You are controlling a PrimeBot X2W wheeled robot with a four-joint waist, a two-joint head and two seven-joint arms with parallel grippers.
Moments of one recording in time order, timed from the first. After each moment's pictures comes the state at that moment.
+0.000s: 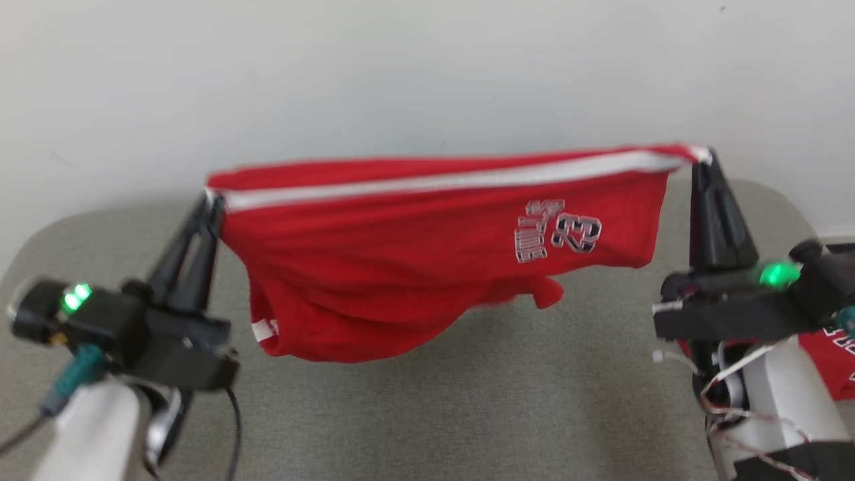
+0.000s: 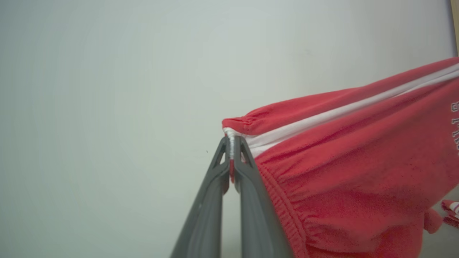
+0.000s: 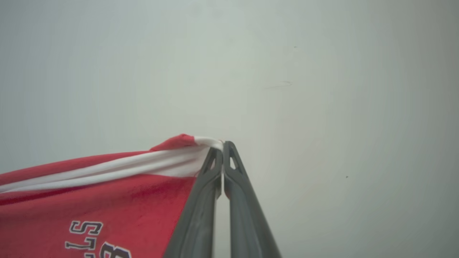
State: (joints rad) left arm -0.39 0.33 -0.20 0.14 -0.24 -0.13 -0.25; right arm -0.37 -0.15 0.01 0.12 0.28 0.13 -0.26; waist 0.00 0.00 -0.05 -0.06
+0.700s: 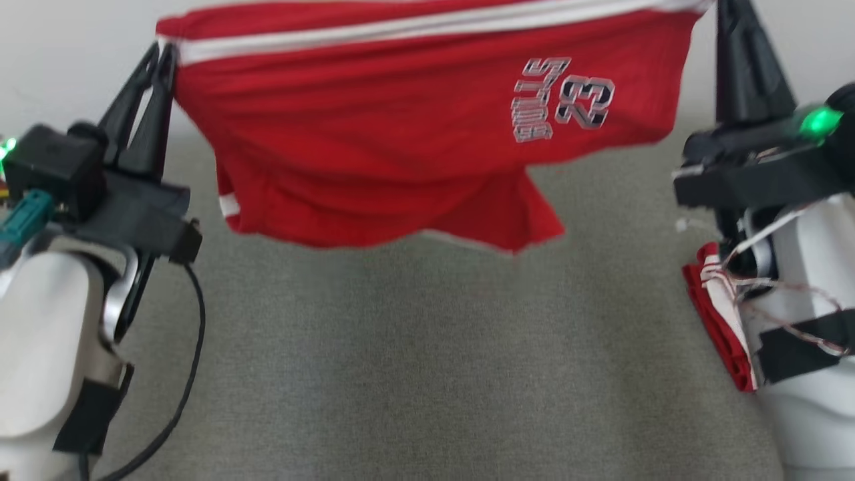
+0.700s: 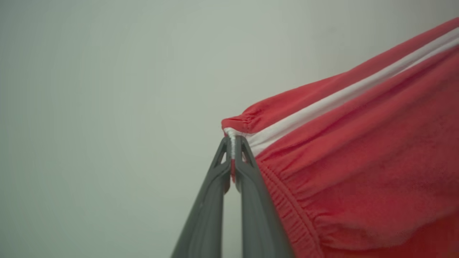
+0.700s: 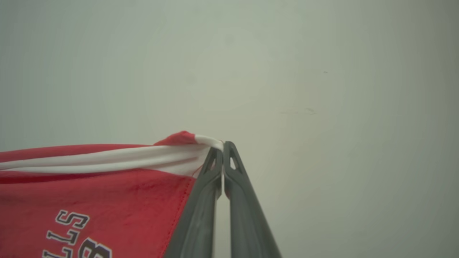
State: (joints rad) left arm -0.73 0.41 -0.24 0.22 -0.25 -0.13 -0.13; right arm -0.73 -0.26 0.10 0.24 0.25 0.13 -0.26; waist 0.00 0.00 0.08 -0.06
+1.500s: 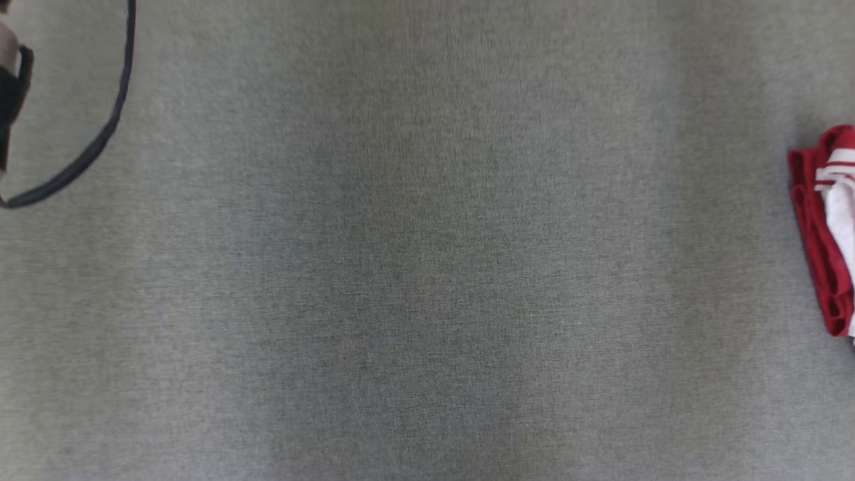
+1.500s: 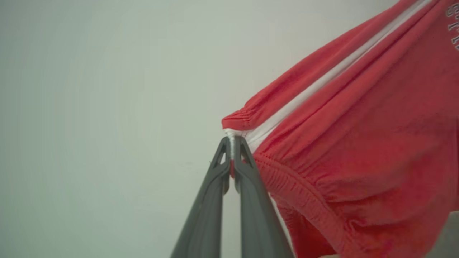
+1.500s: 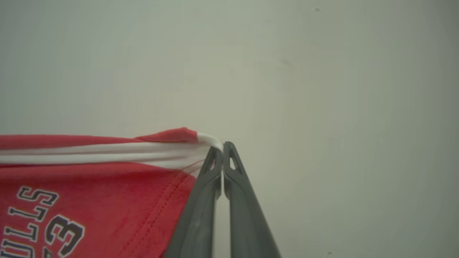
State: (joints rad) left arm -1.51 0.36 -0.41 0.66 -0.15 -0.13 -0.23; right arm -1.48 -0.34 -0.01 0.58 0.06 0.14 -0.26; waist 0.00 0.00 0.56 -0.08
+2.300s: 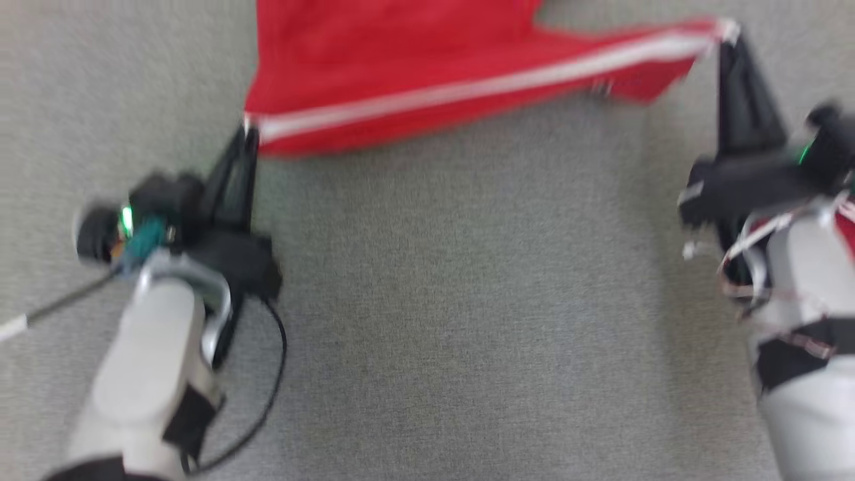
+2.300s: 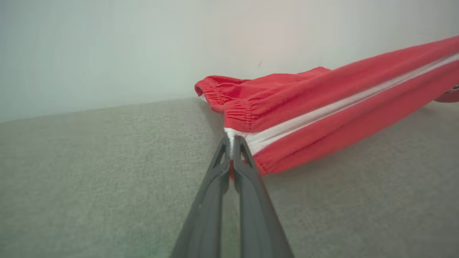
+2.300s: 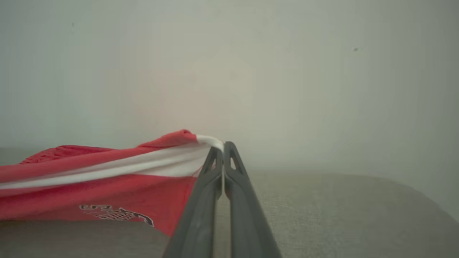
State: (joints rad) left arm -0.77 0.20 -0.28 0.65 -0.27 -0.12 -0.26; right arm -0.73 -0.28 0.05 0.44 0.22 0.13 -0.26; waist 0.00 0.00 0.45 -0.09
